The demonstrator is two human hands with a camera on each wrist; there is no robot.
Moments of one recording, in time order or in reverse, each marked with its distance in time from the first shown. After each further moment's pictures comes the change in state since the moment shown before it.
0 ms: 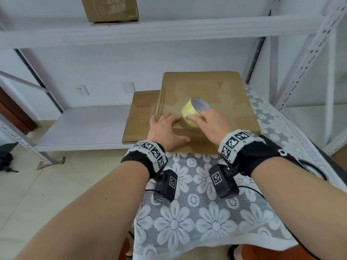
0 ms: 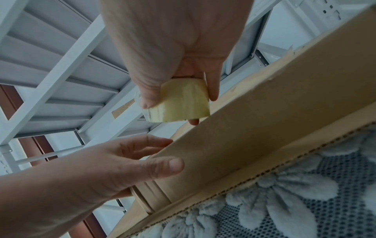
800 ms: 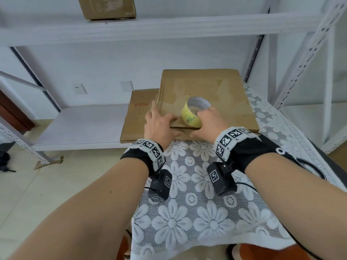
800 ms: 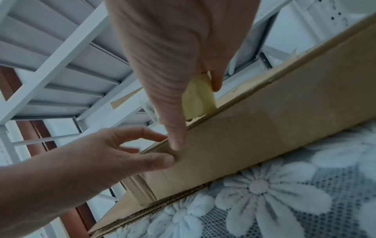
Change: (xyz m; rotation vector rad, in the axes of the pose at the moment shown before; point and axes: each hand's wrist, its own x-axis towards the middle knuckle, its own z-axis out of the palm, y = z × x) left_hand 0.007 -0.001 0.003 0.088 0.097 -0.073; right_hand 0.010 0.005 0.001 -0.236 -0.165 0.012
